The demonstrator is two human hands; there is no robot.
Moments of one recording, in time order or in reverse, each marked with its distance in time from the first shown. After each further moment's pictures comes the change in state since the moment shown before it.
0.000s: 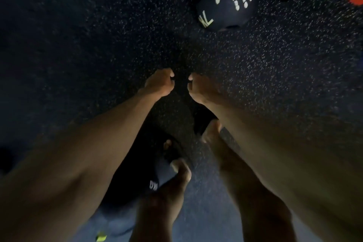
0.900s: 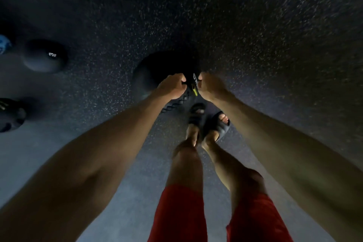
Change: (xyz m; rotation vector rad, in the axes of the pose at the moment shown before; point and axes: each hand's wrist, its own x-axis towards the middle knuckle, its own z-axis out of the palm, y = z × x) left_hand -0.407 -0.222 0.239 -0.114 -0.117 -0.119; right_hand -0.359 -0.045 0.326 -0.085 -0.118 -0.105
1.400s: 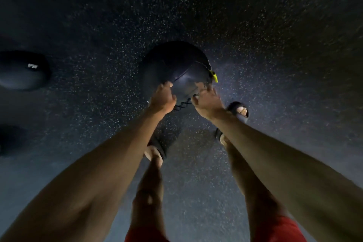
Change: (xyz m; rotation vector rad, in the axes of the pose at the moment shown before) left_hand -0.013 -0.180 0.053 -0.008 0.134 0.098; right_hand -0.032 -0.084 0.174 0.093 0.123 0.150
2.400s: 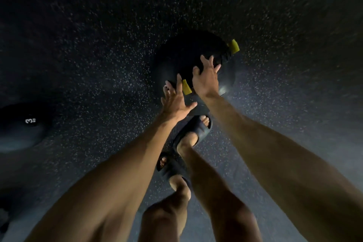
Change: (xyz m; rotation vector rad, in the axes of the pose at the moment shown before) left_hand 0.135 -0.054 -0.062 -0.014 -0.173 0.177; right_hand 0.163 -0.137 -0.023 0.602 0.373 0.268
